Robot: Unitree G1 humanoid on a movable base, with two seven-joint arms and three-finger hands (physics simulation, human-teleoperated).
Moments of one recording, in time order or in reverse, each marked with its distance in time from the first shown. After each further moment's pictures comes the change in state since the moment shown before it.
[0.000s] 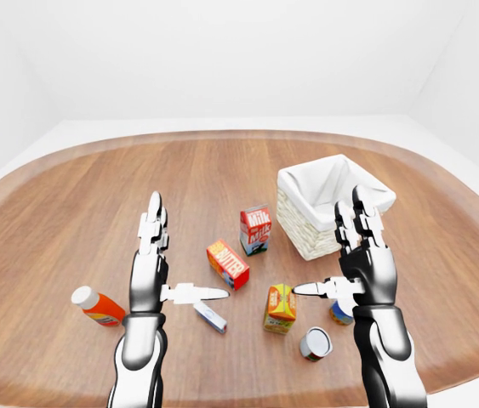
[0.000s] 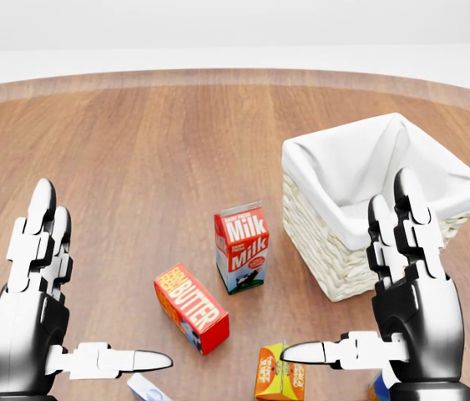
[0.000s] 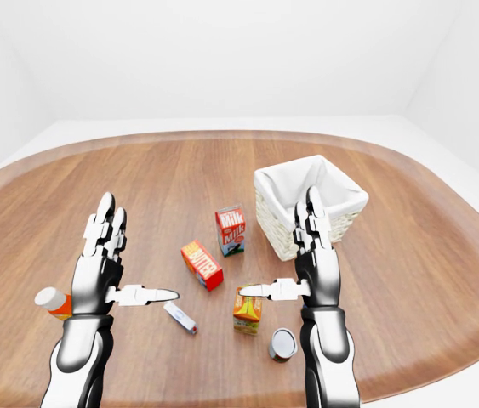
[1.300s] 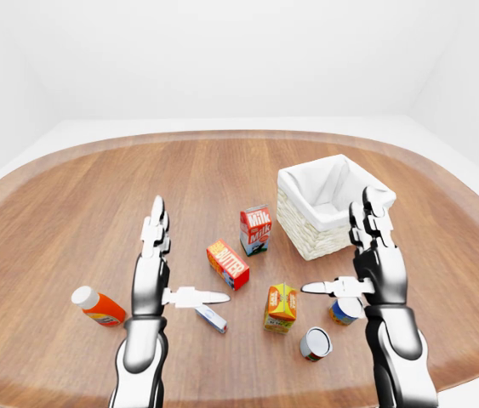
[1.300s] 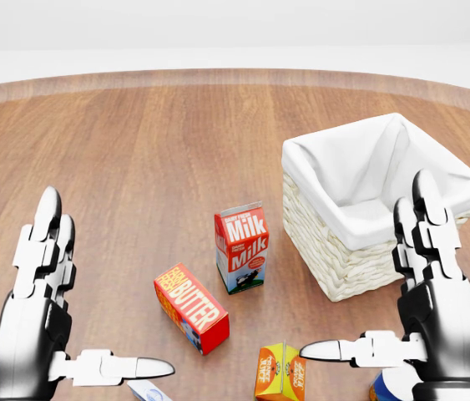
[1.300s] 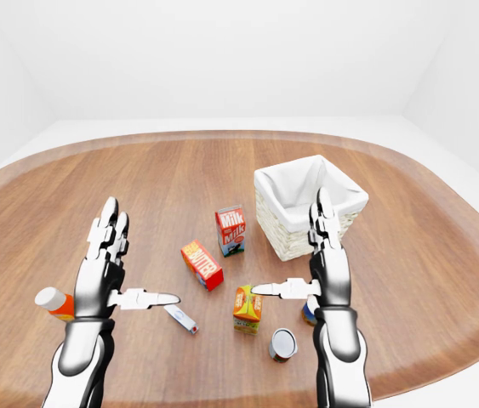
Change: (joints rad) left arm 0.022 0.000 -0.009 0.006 0.011 0.000 -0.002; right arm -0.005 -0.027 -0.068 0.015 -0.098 0.000 0.007
